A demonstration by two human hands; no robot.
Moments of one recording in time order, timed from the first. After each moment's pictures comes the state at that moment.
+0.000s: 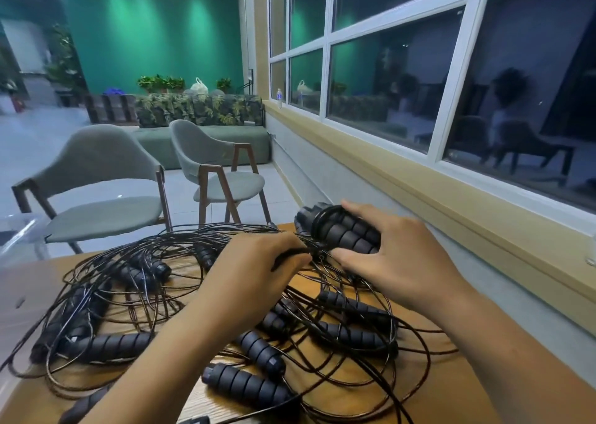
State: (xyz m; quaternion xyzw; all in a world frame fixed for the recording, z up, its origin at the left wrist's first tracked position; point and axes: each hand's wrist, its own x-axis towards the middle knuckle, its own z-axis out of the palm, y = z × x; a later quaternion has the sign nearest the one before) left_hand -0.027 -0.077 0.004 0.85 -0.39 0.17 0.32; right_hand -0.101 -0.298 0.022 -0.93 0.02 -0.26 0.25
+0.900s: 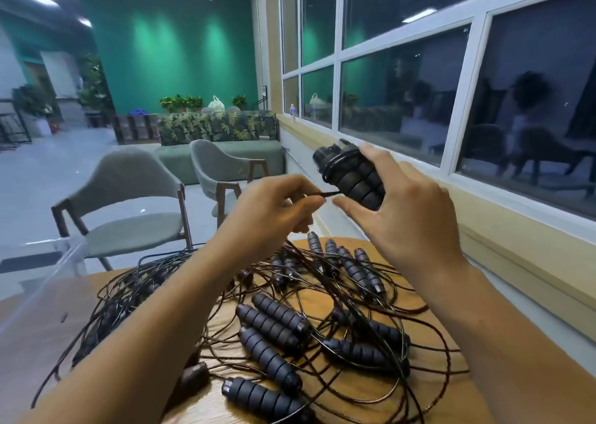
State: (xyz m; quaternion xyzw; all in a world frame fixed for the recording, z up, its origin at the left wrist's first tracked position) left_hand 0.002 -0.091 0.092 0.80 -0.38 0.13 0.45; right_hand -0.079 -0.284 0.083 -0.87 0.02 -0.48 0.13
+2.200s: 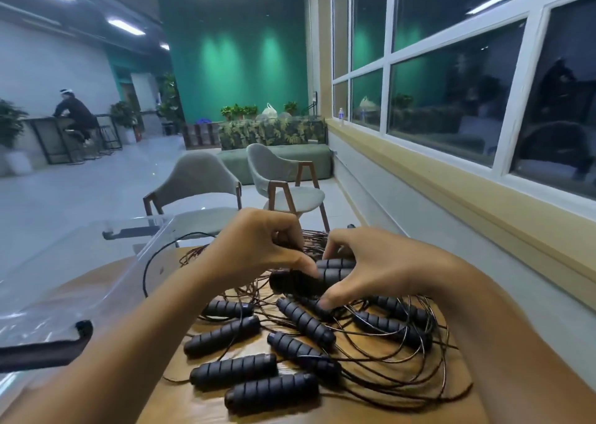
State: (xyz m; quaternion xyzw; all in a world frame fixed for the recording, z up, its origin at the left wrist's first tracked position) left_hand -0.089 -0.004 0.080 0.84 -0.40 0.10 0.36; right_hand -0.134 -0.242 0.080 -0.95 -0.19 0.03 0.23
